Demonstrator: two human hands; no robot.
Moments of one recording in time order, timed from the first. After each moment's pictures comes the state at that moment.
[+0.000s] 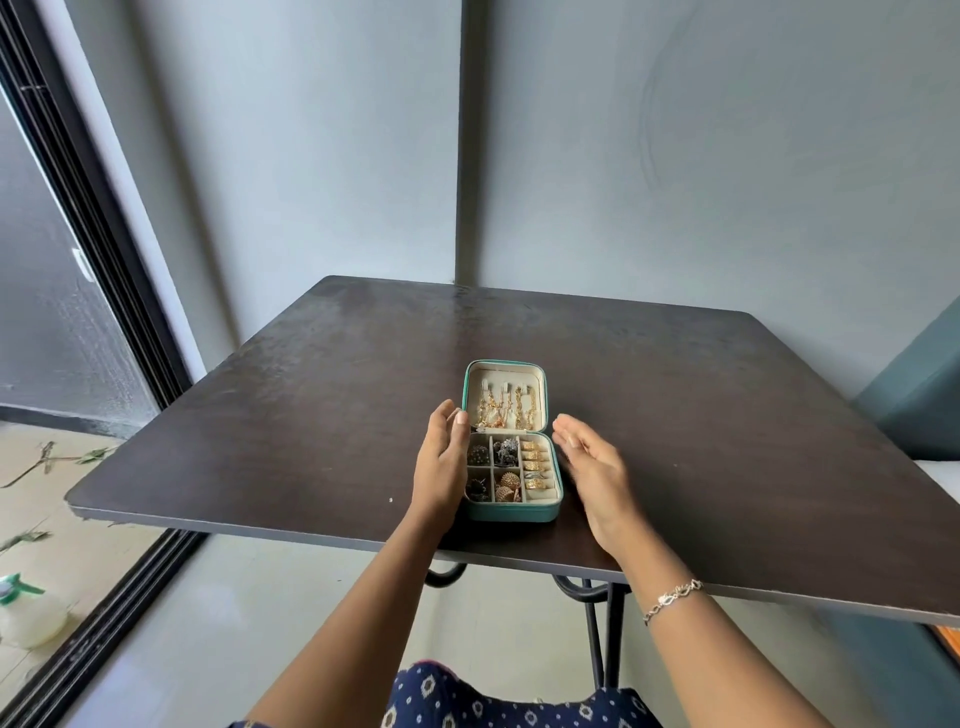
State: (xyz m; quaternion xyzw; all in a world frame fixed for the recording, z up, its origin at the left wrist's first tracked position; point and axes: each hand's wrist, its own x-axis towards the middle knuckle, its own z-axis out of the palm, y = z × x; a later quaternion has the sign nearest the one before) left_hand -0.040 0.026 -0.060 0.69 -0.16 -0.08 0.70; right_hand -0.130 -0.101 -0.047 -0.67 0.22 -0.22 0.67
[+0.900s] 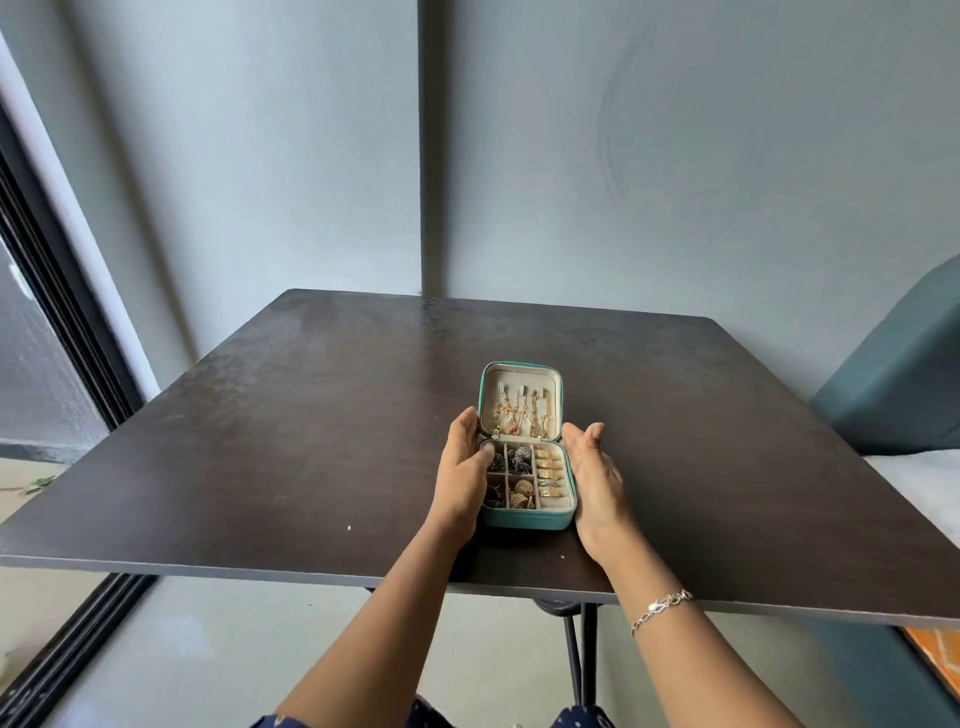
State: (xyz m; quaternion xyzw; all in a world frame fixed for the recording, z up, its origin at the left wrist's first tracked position) left_hand -0.049 -0.028 -0.059 0.57 -0.18 -0.20 0.78; right_hand -0.135 -0.127 -0.047 -0.58 0.21 -0.25 0.75
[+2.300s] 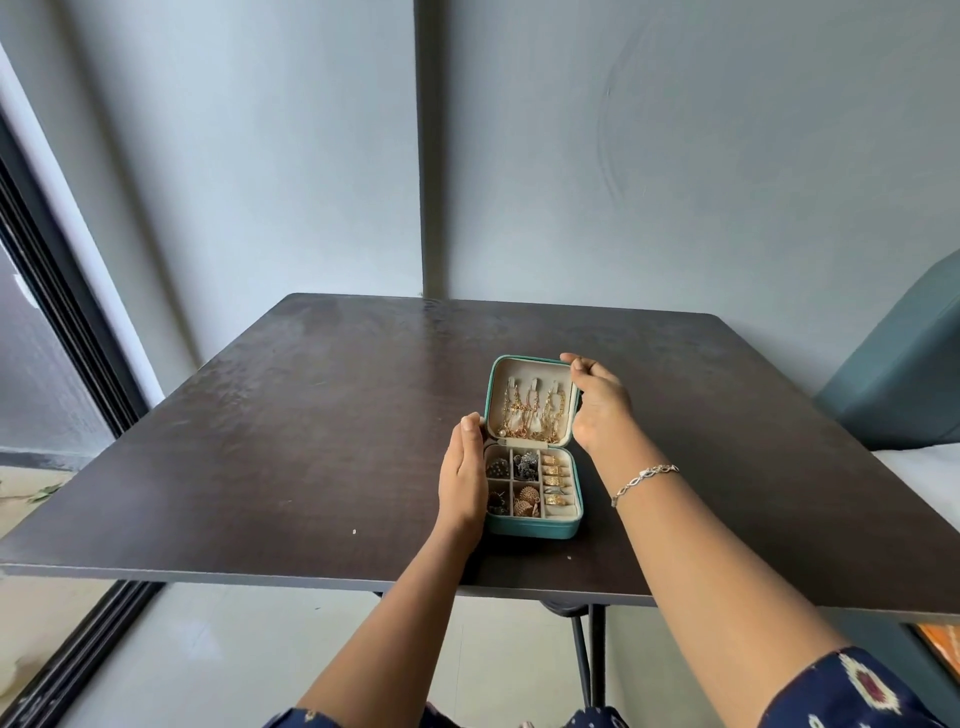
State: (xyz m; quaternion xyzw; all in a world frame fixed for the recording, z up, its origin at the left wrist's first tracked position) left_hand -0.054 -0.027 -0.060 0.65 -0.18 -0.09 0.73; right_hand -0.066 -0.167 0.004 -0.51 0.30 -0.32 0.74
